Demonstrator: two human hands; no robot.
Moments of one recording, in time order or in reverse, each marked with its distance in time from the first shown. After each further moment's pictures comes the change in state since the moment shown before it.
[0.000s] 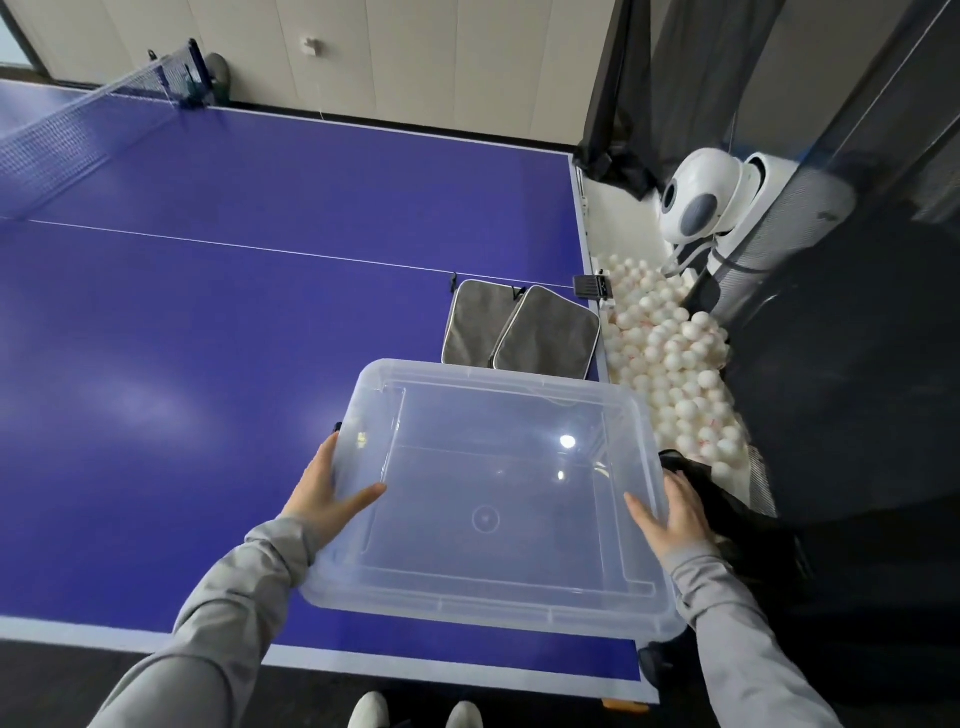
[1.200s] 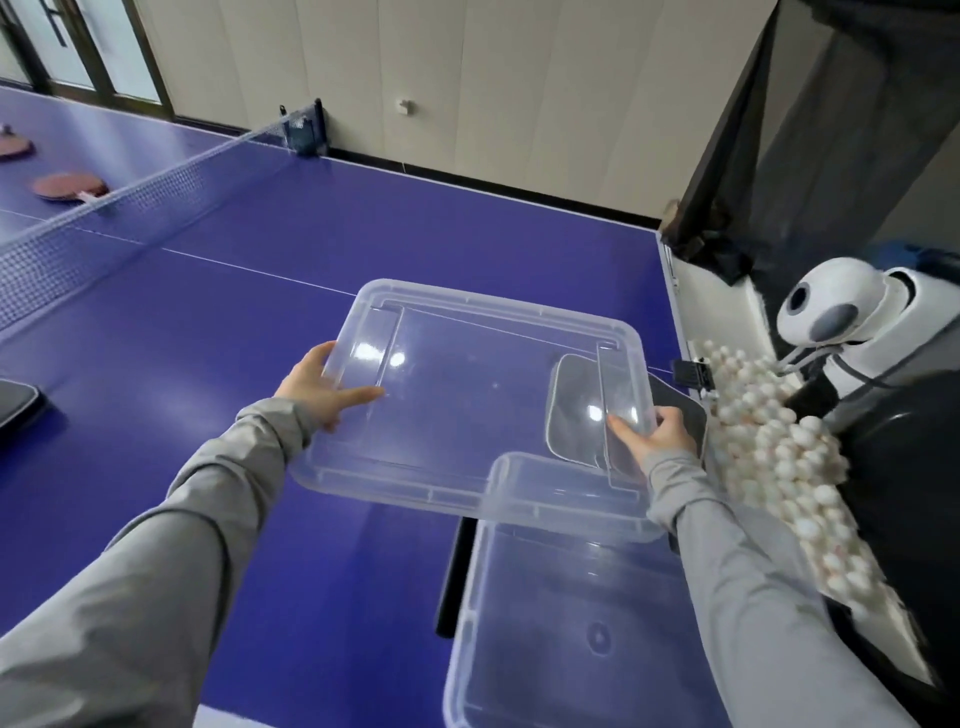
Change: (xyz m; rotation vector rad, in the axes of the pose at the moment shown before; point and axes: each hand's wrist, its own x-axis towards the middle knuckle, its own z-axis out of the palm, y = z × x) left_hand 0.150 -0.010 -0.212 -0.108 0.239 -0.116; right_hand 0.116 -0.249 0.078 0.186 0.028 0.120
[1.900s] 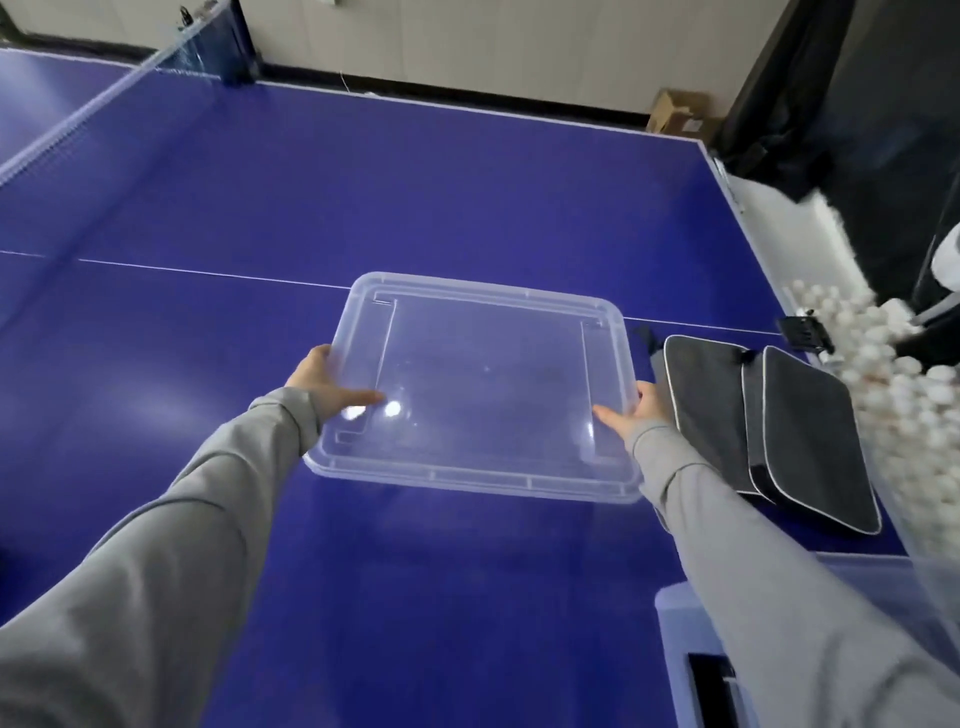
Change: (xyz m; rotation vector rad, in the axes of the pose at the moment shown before) left_hand 0.275 -0.091 -0.059 0.222 -0.210 -0.093; right_hand 0.096 -0.090 0.246 -0.101 -0.109 0.186
